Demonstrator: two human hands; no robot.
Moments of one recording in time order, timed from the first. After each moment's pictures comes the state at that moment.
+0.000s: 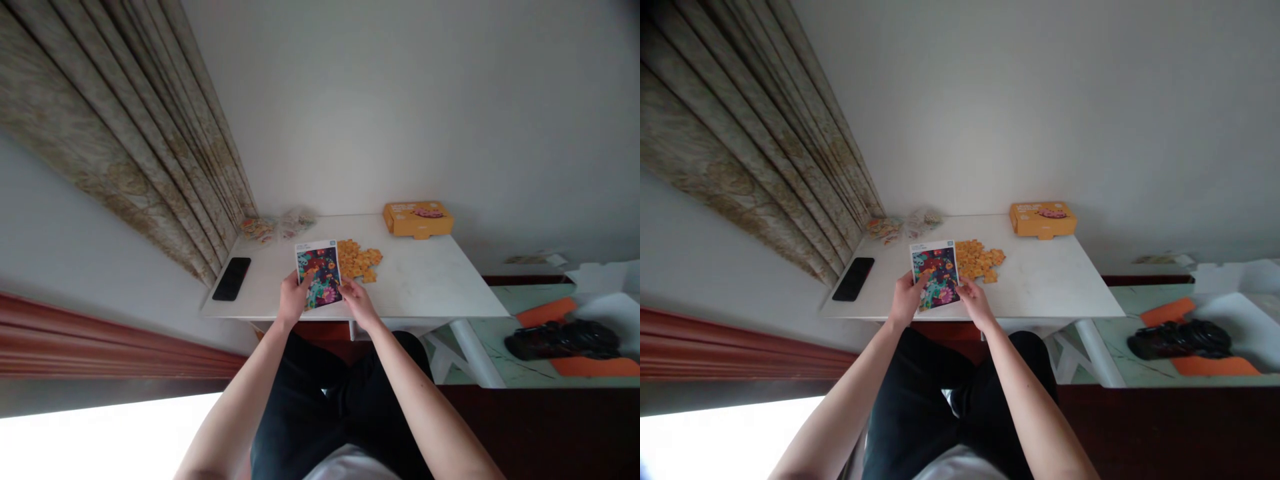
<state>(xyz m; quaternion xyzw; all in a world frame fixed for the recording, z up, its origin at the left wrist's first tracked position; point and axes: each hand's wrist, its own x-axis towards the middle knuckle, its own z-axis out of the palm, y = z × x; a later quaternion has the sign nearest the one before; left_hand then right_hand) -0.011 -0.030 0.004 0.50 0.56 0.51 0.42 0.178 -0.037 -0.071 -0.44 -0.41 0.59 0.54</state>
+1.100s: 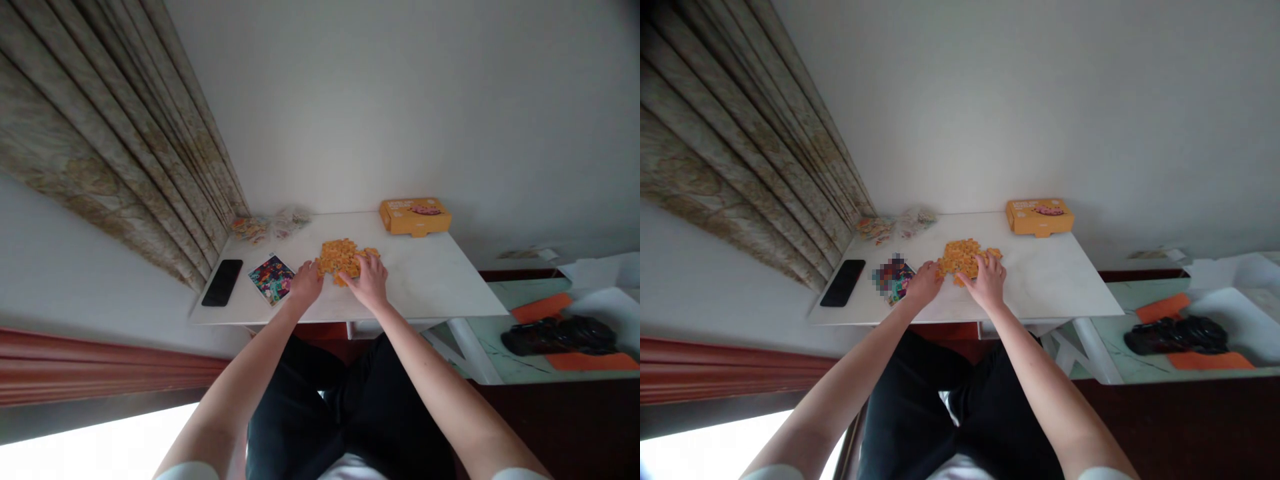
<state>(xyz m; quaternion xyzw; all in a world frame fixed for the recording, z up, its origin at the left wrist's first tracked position) 0.014 0.026 -0.041 0.76 0.62 0.17 0.12 0.215 0.005 -0.049 -0.66 -0.62 0.15 0.40</state>
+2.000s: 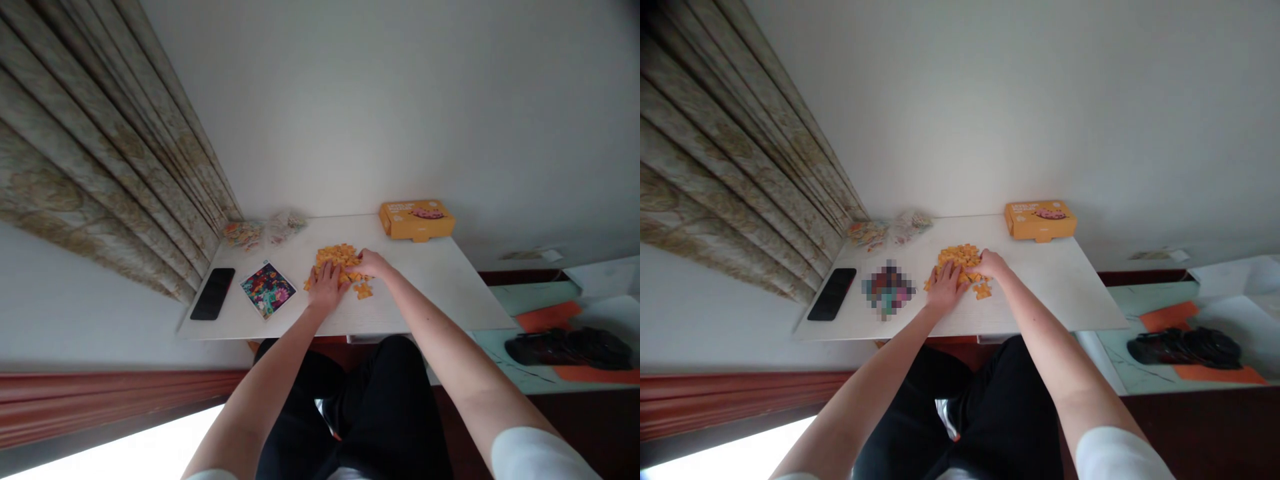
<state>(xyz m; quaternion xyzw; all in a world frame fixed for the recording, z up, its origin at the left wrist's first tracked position) 0.073 0.042 -0.069 0.81 0.56 0.13 0.09 0.270 0.120 -0.048 -0.72 -0.60 0.30 0.19</state>
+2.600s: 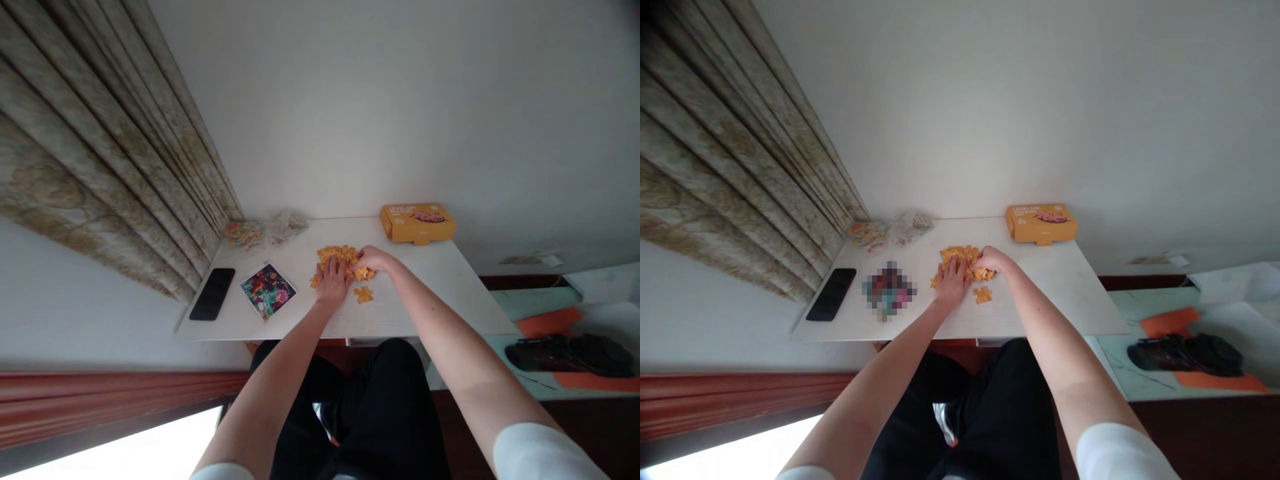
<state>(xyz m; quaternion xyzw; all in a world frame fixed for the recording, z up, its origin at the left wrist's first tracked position) 0.099 0.058 -0.061 0.80 0.60 0.10 0.05 0.271 0.141 -0.026 -0.67 -0.60 0.41 0.10</state>
